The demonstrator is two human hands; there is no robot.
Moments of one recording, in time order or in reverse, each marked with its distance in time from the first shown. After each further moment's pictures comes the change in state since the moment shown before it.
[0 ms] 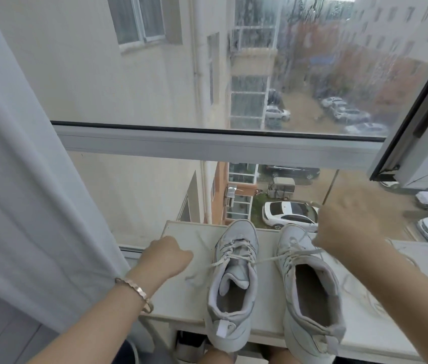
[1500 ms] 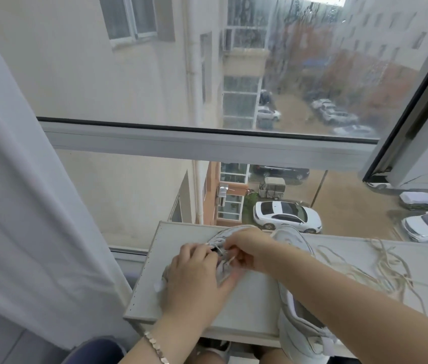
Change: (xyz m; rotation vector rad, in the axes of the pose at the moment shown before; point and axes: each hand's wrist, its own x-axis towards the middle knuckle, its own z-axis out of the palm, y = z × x) left_hand -0.049 0.028 0.054 0.014 0.486 0.536; right_hand 0.019 -0.108 0.045 1.594 -0.724 0.177
